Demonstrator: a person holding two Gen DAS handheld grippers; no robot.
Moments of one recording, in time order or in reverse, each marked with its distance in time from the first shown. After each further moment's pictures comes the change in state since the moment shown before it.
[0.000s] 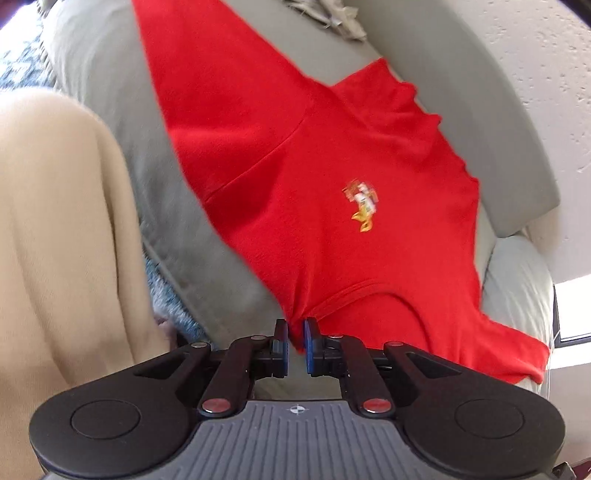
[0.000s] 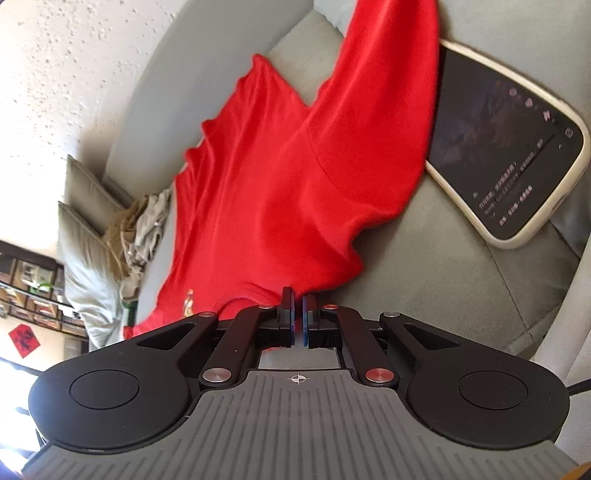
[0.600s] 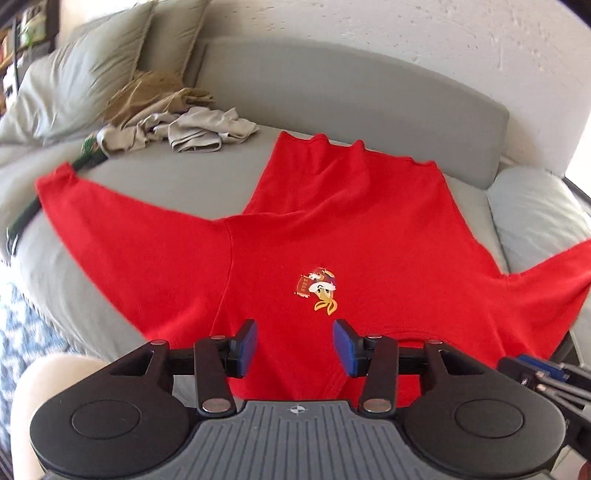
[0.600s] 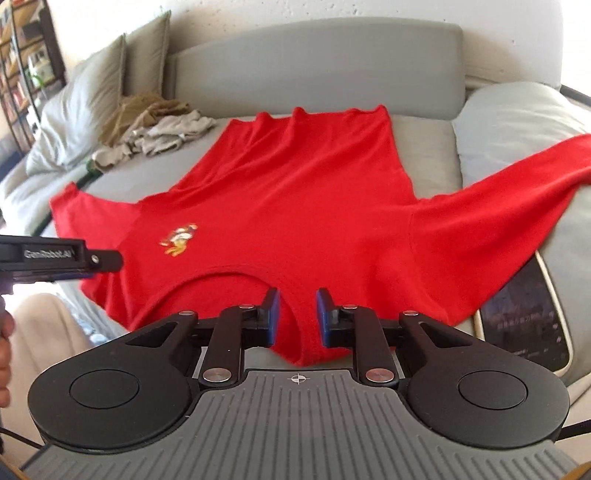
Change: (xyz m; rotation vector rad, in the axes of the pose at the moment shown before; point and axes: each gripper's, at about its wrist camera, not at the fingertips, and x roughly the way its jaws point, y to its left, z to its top) left arm -0.020 -0.080 -0.005 0.666 -0.342 0.201; right arm 0.004 0.102 -0.043 -0.811 -0.149 -0.284
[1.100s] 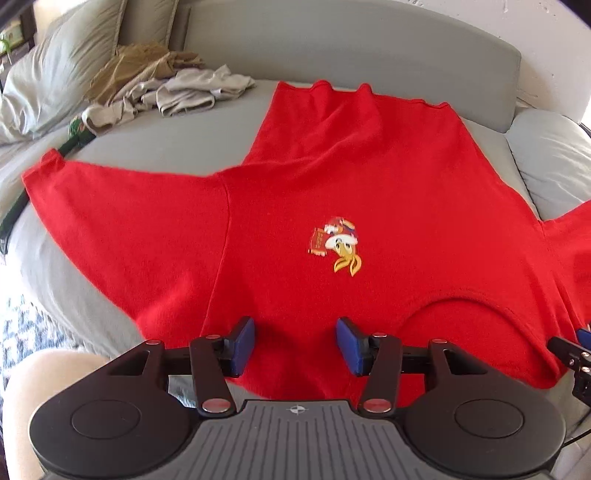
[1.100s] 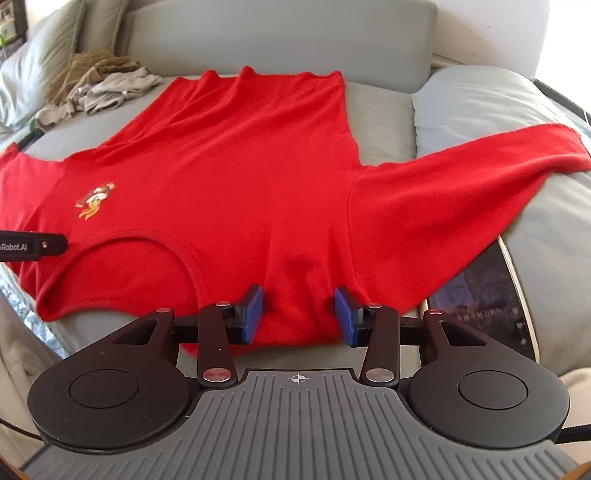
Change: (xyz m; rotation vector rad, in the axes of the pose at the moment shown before) left arm 0.031 0.003 -0.013 0.031 0.168 0.010; right arm 0.026 -0.028 -0.013 -0.030 0.102 -0.141
